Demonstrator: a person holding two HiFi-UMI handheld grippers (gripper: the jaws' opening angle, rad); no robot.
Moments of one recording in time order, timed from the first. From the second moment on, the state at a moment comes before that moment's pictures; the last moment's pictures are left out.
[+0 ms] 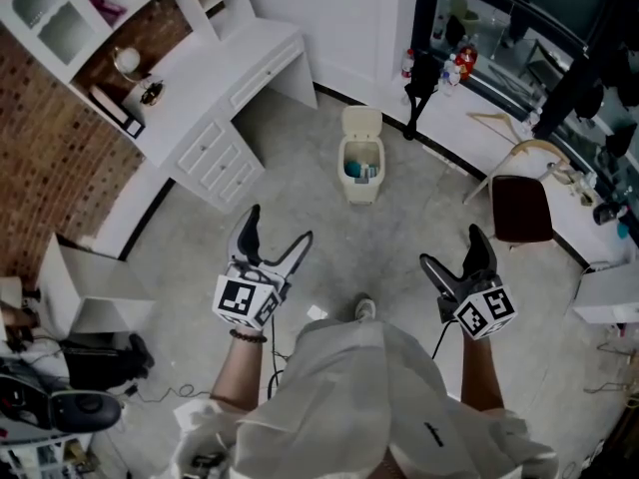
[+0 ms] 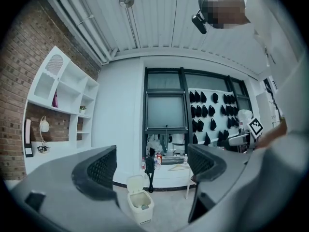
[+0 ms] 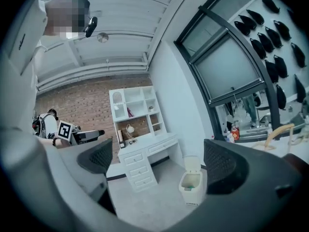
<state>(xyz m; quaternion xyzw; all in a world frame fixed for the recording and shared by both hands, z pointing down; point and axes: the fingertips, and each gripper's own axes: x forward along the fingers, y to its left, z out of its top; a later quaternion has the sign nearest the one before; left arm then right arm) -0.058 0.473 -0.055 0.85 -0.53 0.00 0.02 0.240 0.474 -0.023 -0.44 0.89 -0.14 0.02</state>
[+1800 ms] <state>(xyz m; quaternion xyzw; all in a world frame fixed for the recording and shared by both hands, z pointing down) -0.140 -0.018 0.075 0.88 -0.46 0.06 0.09 0.113 0.018 0.037 -0.44 0.89 -0.11 -0.06</state>
